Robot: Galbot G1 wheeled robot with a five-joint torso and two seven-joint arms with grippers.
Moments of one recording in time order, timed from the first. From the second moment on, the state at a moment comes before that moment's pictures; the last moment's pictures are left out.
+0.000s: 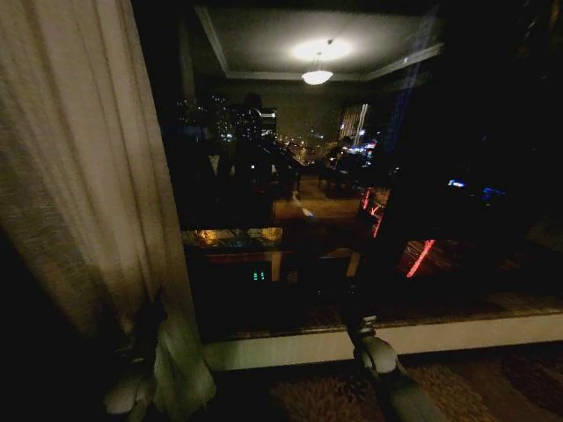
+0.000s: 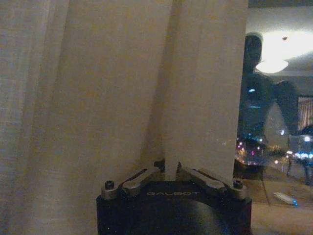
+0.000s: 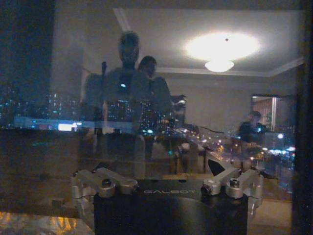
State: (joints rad) left arm 1.34 -1.24 -0.67 -1.76 -0.40 -0.14 -0.14; right arm -1.13 1.18 0.36 1.68 0.30 0.10 0.04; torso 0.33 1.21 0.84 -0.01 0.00
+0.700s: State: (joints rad) left arm 1.27 -1.24 -0.66 -1.71 -0.41 -0.08 -0.26; right arm -1.13 1.18 0.36 1.68 0.30 0.10 0.04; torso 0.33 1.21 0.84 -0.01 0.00
